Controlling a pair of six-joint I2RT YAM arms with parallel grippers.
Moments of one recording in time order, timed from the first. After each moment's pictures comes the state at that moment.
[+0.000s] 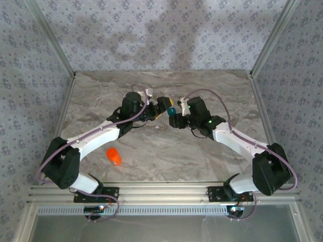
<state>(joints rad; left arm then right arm) -0.65 1.47 0.96 0.21 0.42 -1.08 0.58 1.38 0.92 -0.21 -0.25 0.35</state>
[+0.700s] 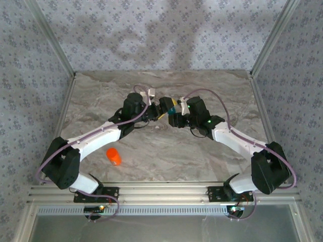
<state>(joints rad) -0.68 1.47 0.96 0.26 0.42 -1.11 0.58 1.40 0.92 -0.18 -0.25 0.37</state>
